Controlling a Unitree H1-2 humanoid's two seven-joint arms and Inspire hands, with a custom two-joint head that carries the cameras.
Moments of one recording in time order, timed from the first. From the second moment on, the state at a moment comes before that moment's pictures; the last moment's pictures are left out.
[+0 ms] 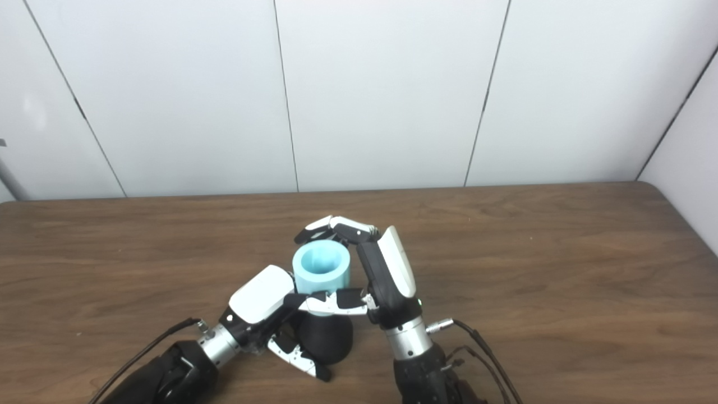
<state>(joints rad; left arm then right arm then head) -0.42 0.32 -0.62 0.38 0.86 -0.44 0.19 -0.20 -0.05 0.30 -0.03 -0.48 -0.40 -0.28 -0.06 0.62</state>
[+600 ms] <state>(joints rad) -0.42 0.32 -0.63 0.38 0.86 -0.44 0.19 -0.18 -0.05 0.28 -0.06 -0.43 -0.36 -0.16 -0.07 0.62</state>
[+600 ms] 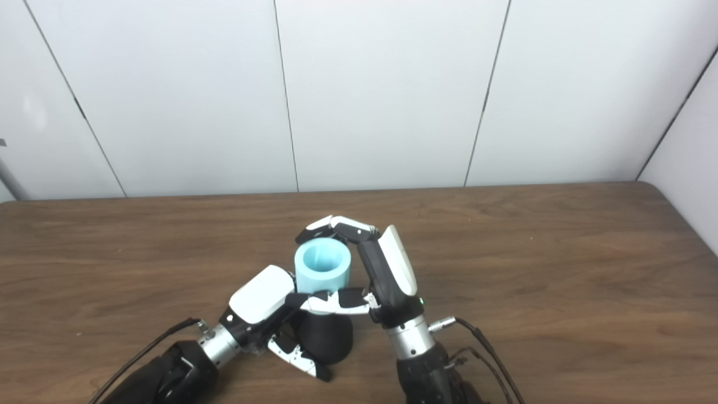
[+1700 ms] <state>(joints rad) -0.43 0.32 -0.63 0.38 0.86 -0.44 0.20 -0.16 -0.08 0.16 -0.19 -0.28 -0.25 0.05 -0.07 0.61</state>
